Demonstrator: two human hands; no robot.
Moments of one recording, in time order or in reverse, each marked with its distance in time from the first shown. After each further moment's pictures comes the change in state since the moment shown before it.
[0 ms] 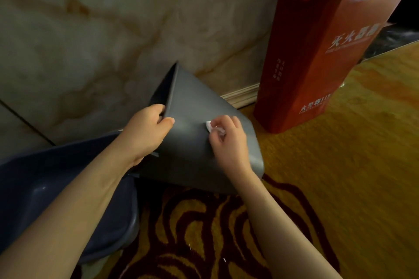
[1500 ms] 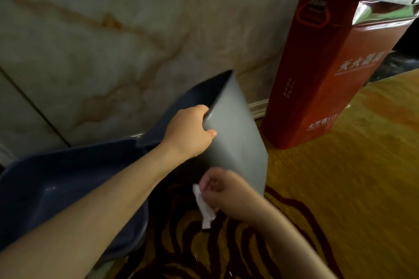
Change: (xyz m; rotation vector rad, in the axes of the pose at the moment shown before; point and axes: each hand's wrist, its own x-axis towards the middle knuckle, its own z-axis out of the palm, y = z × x) left_hand 0.003 0.024 0.013 0.292 0.100 0.274; right_hand -0.047 -0.063 -0.033 -0.005 -0.826 0.236
